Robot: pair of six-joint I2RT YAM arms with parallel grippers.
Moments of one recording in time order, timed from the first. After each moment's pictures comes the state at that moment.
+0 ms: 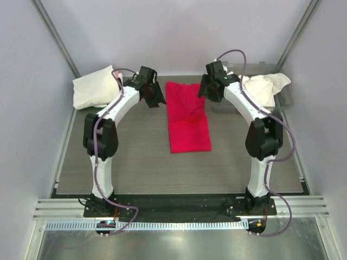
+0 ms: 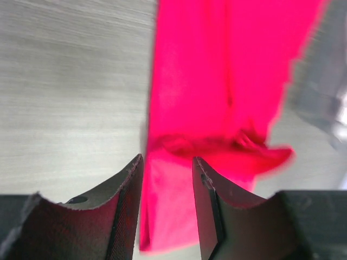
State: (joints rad) left arm -0.38 2.12 1.88 -0.71 0.10 -0.71; right arm 0.34 2.05 1.90 -0.75 0.15 0.53
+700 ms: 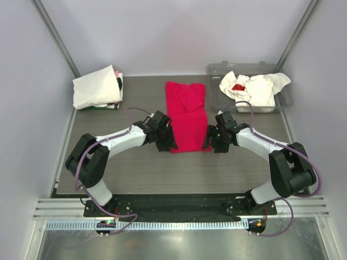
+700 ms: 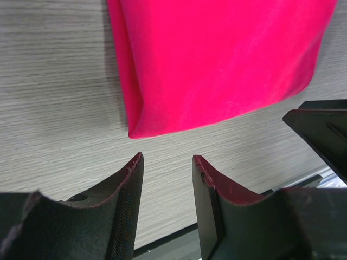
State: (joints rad) left arm -0.68 1.67 1.06 -0.40 0.15 -0.87; right arm 0.39 1.48 0.83 -0.46 -0.13 0.61
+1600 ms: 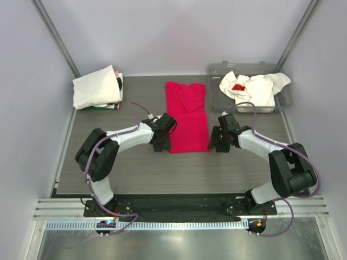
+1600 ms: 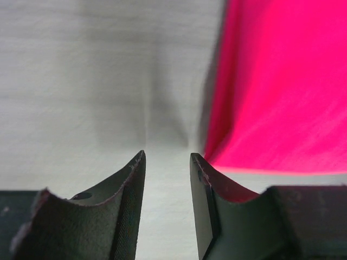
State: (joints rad) left arm -0.72 1.79 1.14 -0.55 -0.15 -0.85; right arm 0.35 1.48 0.77 -0.36 -0.08 0.60
